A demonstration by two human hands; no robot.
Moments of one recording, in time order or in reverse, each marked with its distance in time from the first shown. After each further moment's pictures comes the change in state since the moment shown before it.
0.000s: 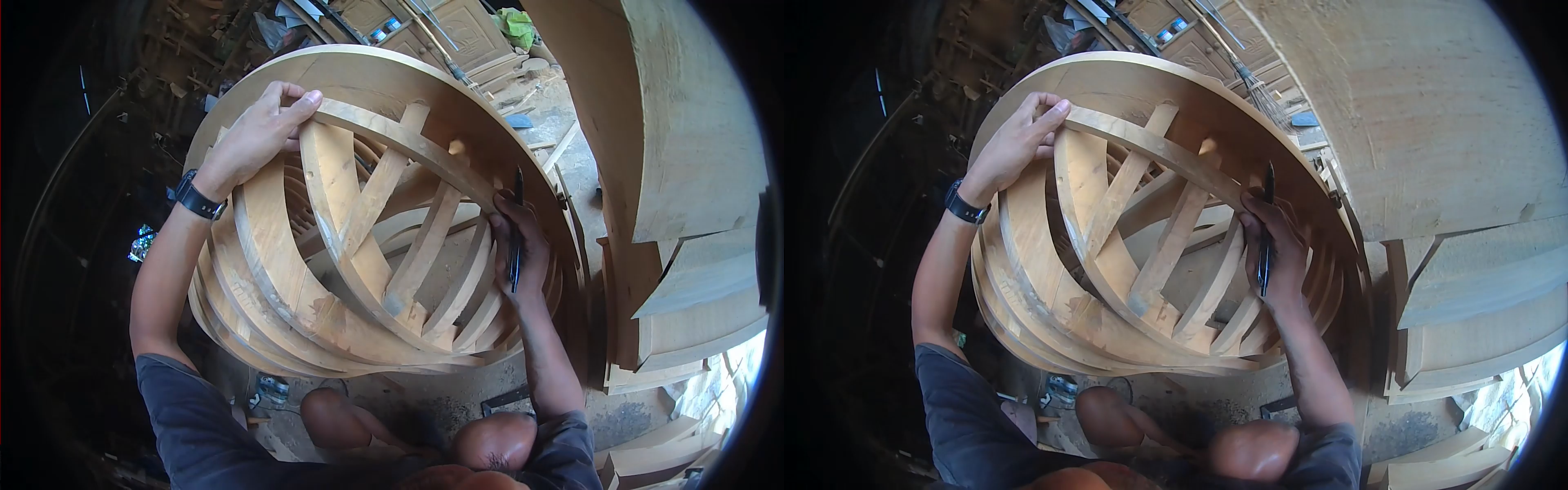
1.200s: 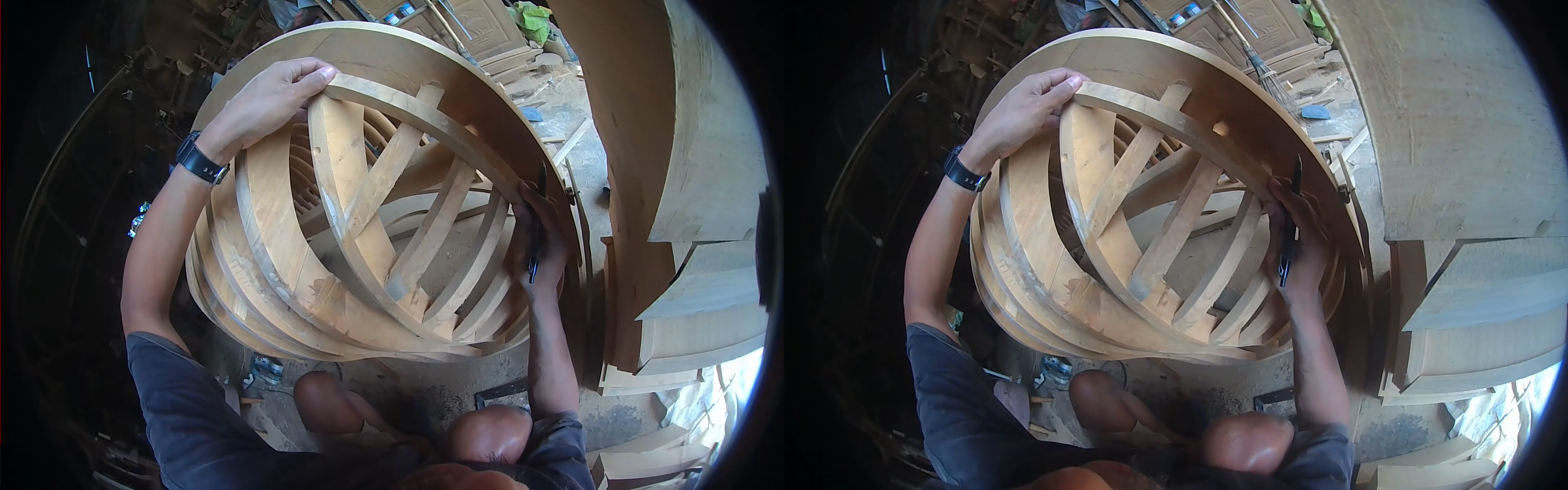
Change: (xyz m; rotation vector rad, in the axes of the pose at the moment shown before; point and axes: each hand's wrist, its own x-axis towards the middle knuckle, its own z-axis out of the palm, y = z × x) left_hand 0.009 0.001 -0.003 0.124 -0.146 0.030; right_hand -0.002 0.005 -0.016 -0.027 -0.006 0.087
